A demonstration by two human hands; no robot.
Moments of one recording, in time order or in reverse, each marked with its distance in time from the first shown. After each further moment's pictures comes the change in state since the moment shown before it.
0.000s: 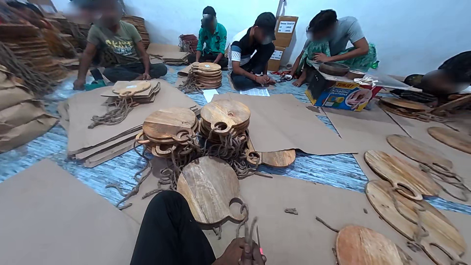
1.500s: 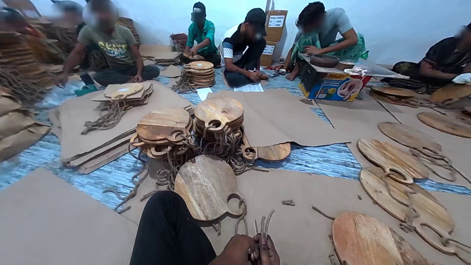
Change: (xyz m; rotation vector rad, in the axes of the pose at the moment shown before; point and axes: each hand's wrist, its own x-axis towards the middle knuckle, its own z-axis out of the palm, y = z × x) left_hand 0.016 0.017 -0.002 0.295 -0.303 -0.186; right_hand 0.016 0.014 -0.030 0.352 -0.020 0.108
